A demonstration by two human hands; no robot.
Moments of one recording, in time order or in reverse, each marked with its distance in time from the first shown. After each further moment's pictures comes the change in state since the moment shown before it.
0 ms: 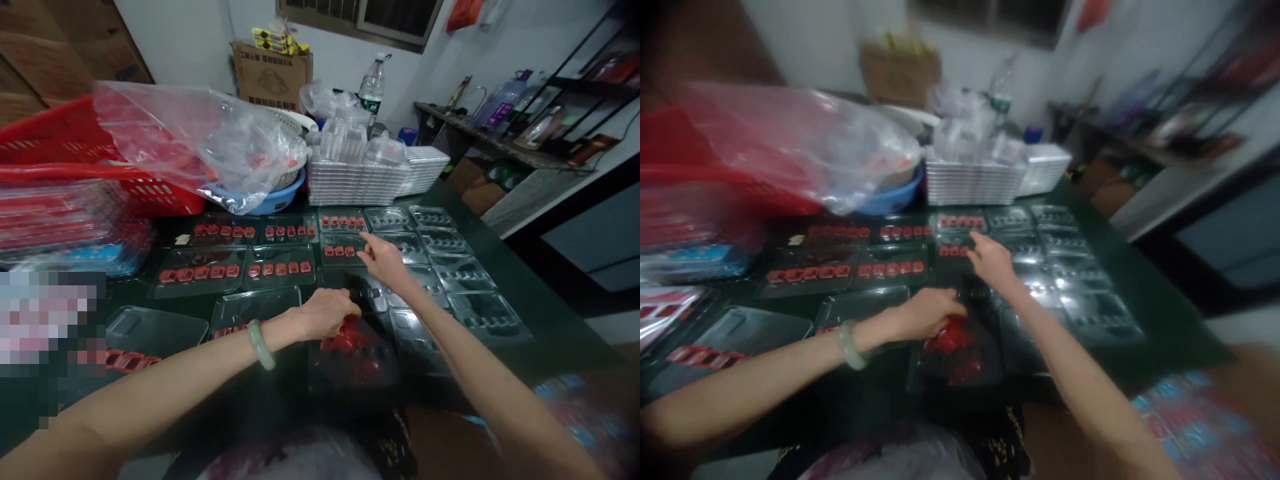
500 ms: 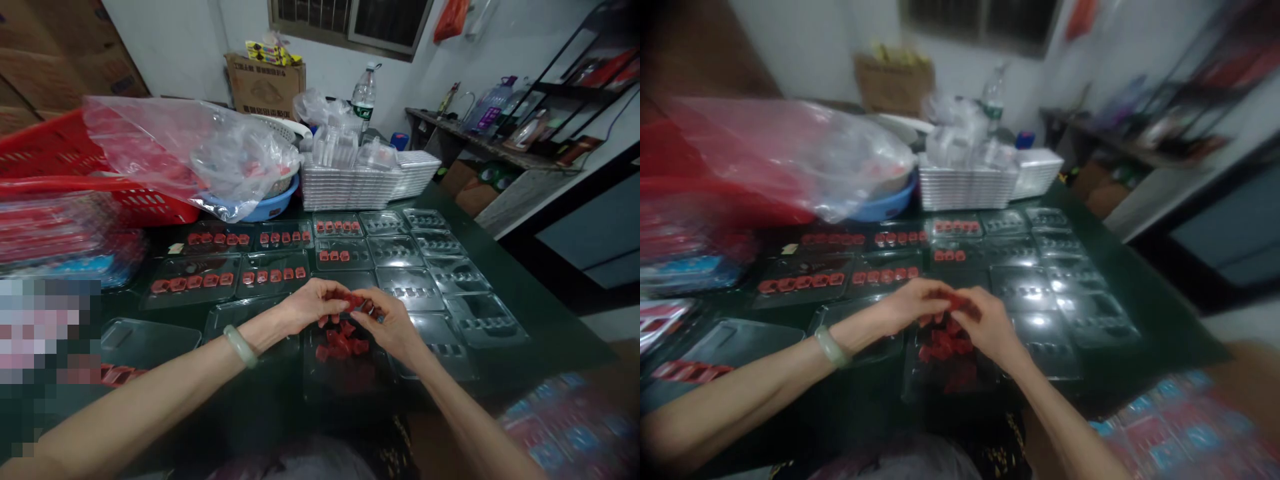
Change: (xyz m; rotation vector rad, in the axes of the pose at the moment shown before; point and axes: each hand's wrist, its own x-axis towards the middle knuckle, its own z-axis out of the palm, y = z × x) left_hand -0.002 -0.005 -0.009 -0.953 0.081 -0.245; right_hand -0.090 -0.042 -0.011 0.660 -0.044 0.144
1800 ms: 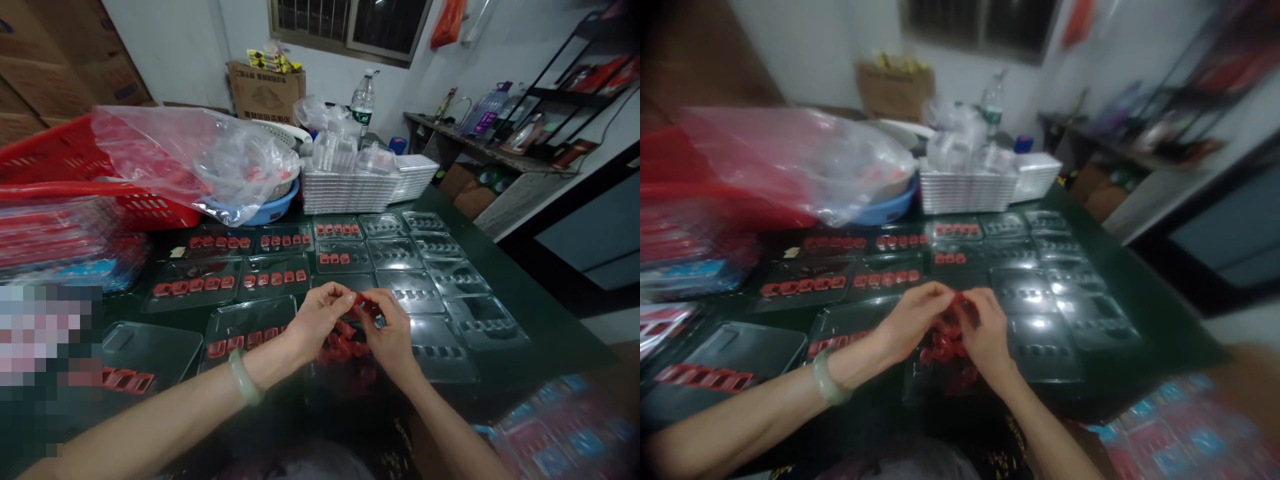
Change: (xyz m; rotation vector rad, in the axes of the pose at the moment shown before) left_hand -0.011 0.006 0.035 -0.378 0.302 0.019; right_hand -0.008 -0.007 0.018 -0.098 0.348 -0.144
